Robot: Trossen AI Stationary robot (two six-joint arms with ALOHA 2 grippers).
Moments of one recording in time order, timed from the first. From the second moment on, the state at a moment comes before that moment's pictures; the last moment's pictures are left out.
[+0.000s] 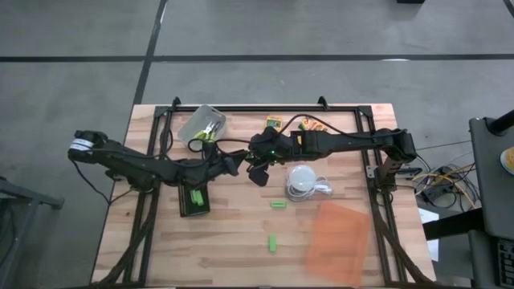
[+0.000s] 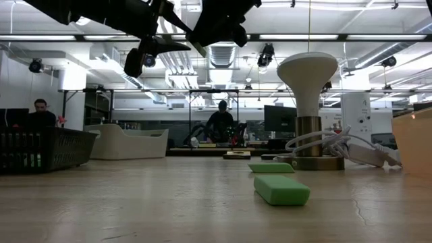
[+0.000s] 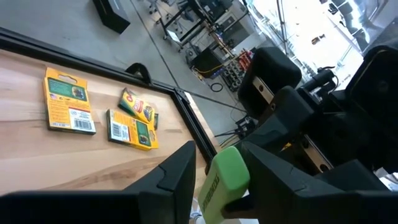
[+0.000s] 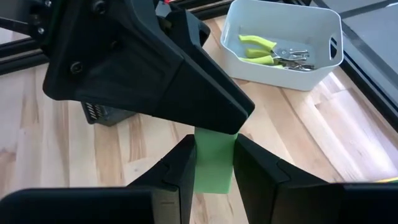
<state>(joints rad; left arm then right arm) -0.17 1.28 0.65 0.56 -0.77 -1.00 0.00 1.79 1.62 -0.53 0.17 0.28</state>
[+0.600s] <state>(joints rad) -0.17 1.28 0.65 0.56 -0.76 -1.00 0.00 1.79 1.62 -0.53 0.16 0.28</state>
